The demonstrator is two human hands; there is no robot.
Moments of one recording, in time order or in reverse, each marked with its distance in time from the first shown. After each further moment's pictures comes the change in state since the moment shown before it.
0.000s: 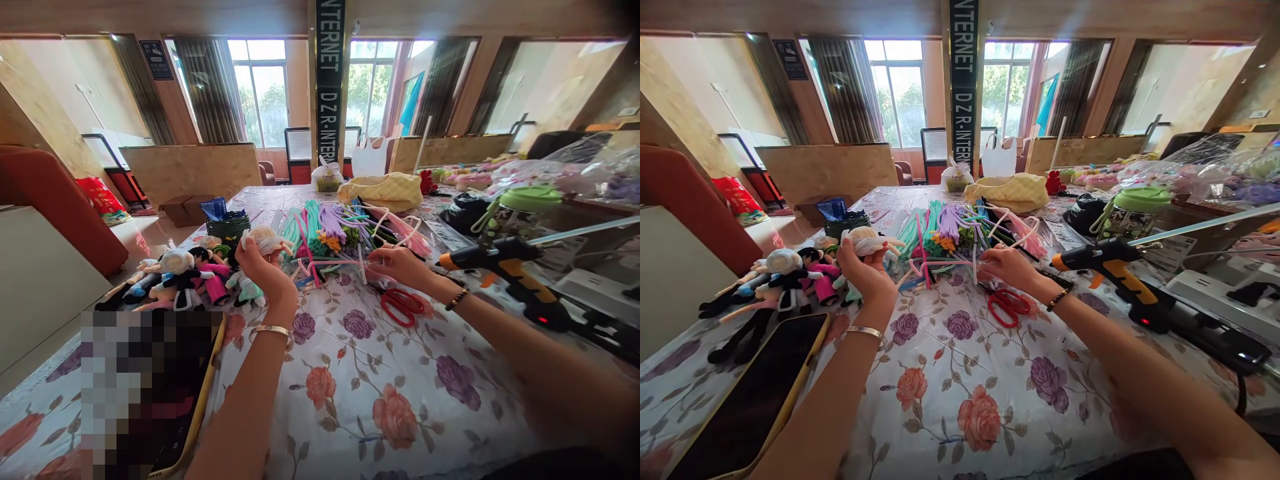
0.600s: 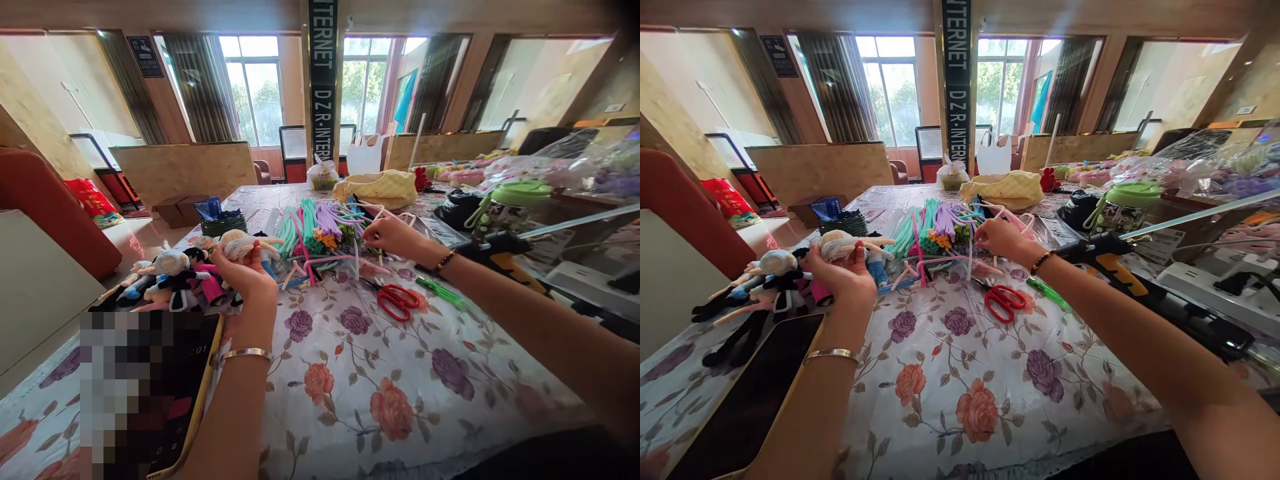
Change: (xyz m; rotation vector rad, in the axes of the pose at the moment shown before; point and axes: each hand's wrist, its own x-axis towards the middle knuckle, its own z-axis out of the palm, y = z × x) left_hand 0.016 0.027 0.000 -0.143 0.175 -0.147; right_hand 0.046 -0.016 -0.045 -0.122 -0.135 0.078
